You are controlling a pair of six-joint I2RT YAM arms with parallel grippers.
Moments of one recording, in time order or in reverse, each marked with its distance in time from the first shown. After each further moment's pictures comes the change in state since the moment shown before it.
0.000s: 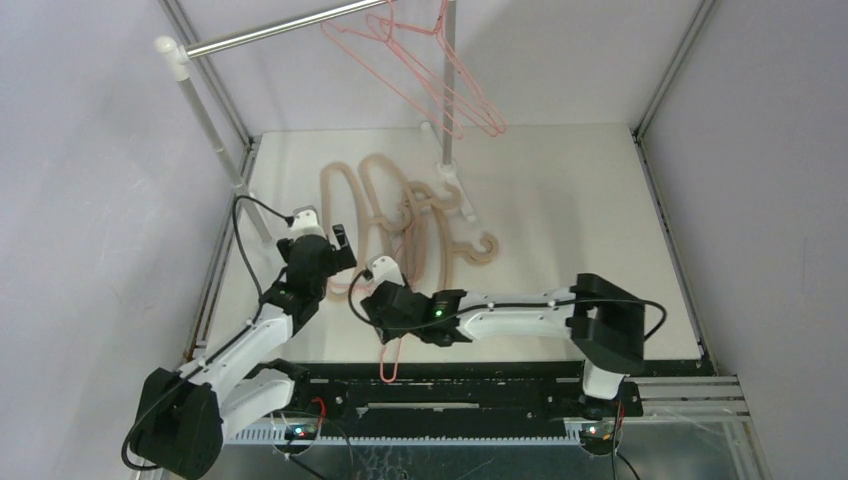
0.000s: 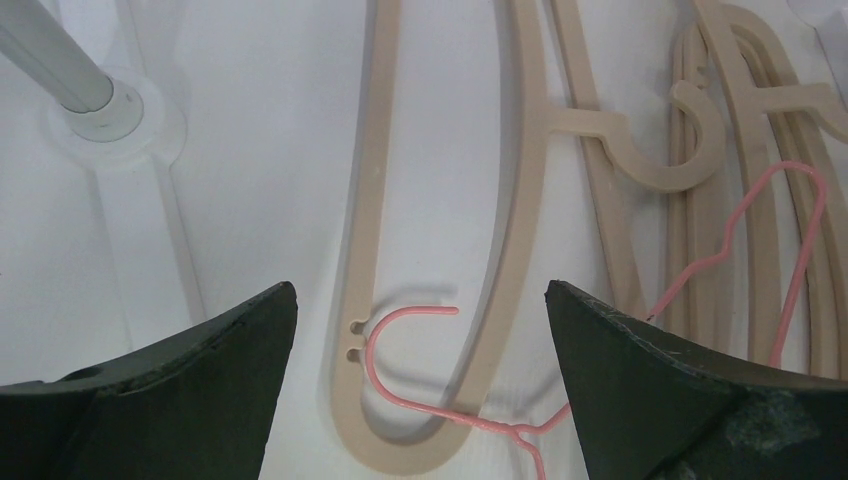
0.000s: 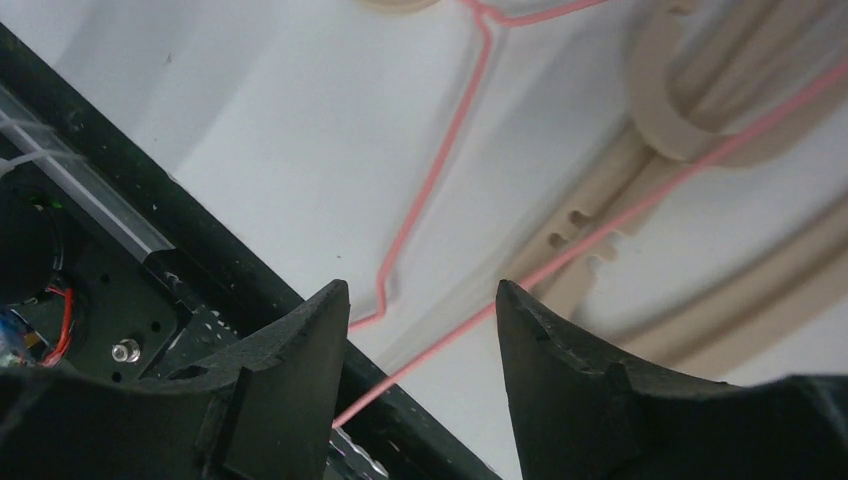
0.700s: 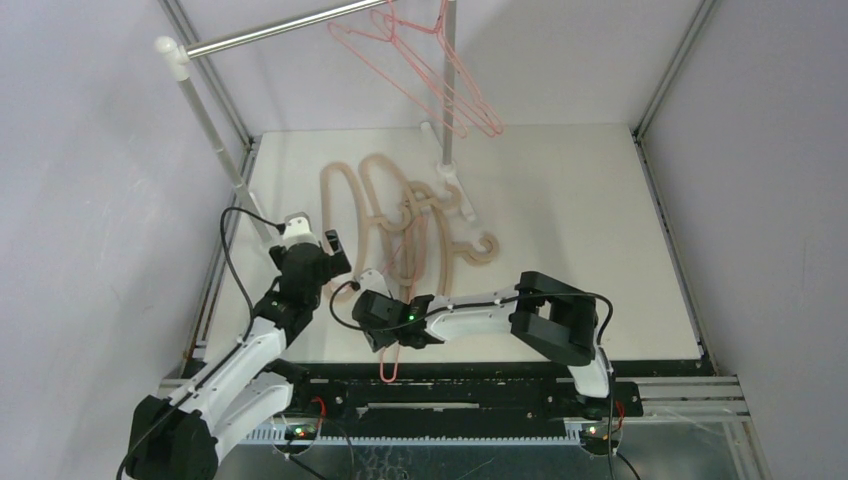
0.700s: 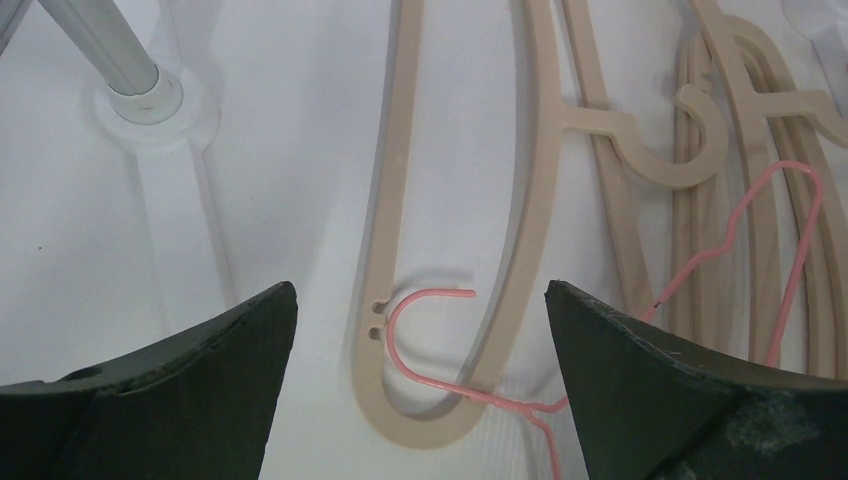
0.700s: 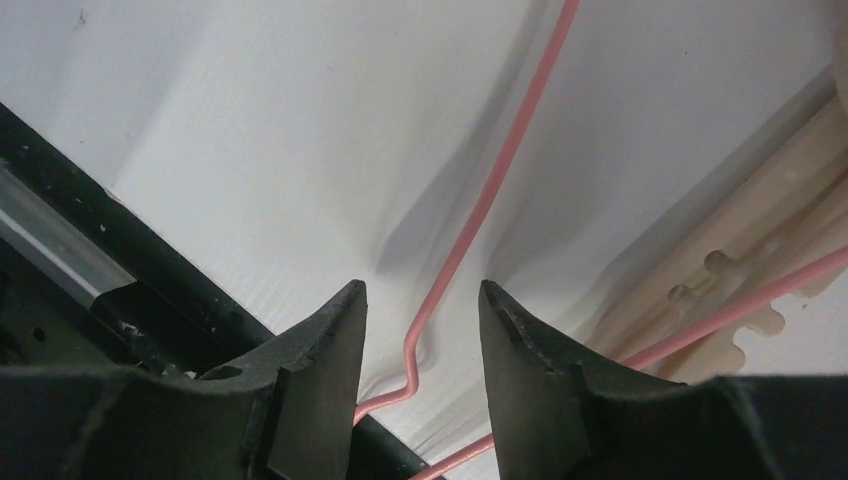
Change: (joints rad) left arm 0.000 -0.130 -0.034 -0.082 -0.024 -0.014; right arm -0.009 0.269 0.108 0.039 -0.110 0.077
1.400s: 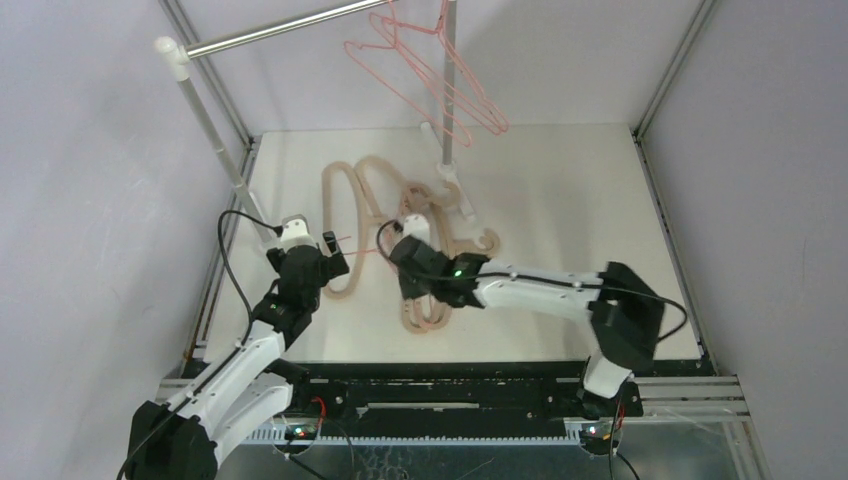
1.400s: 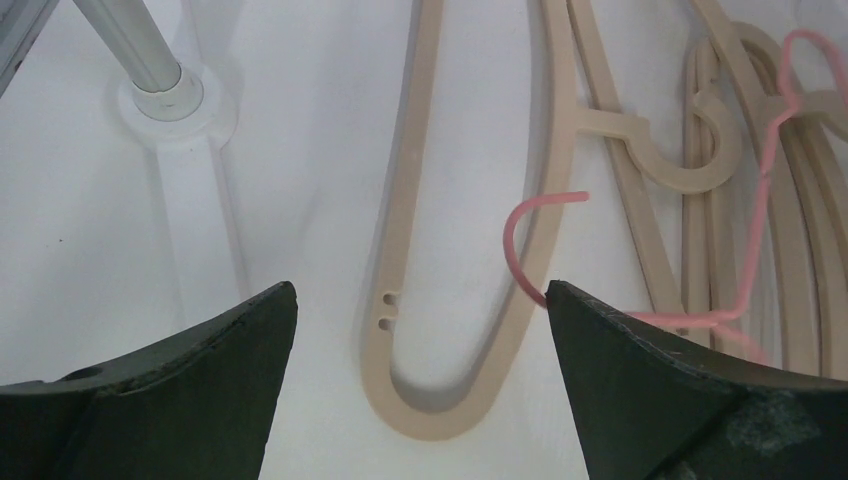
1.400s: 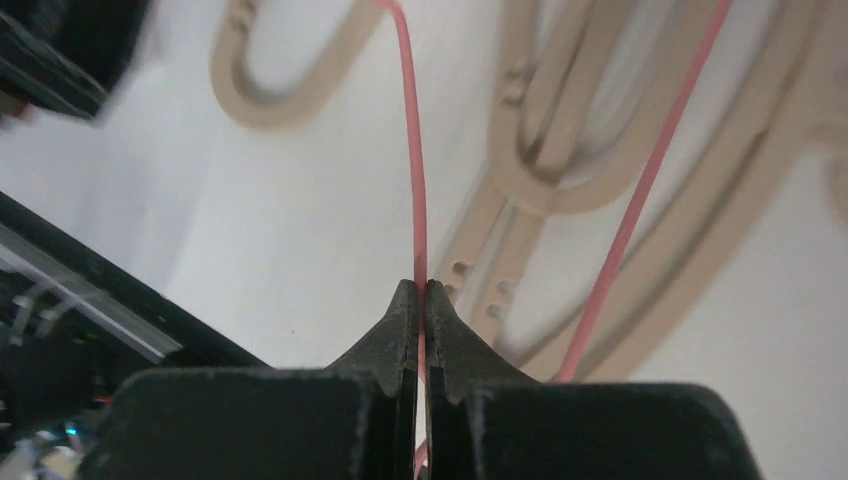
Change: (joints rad) left arm 0.000 -0.032 -0.013 -0.010 -0.026 0.000; right arm -0.158 -0.253 -0.042 -0.133 0.064 0.043
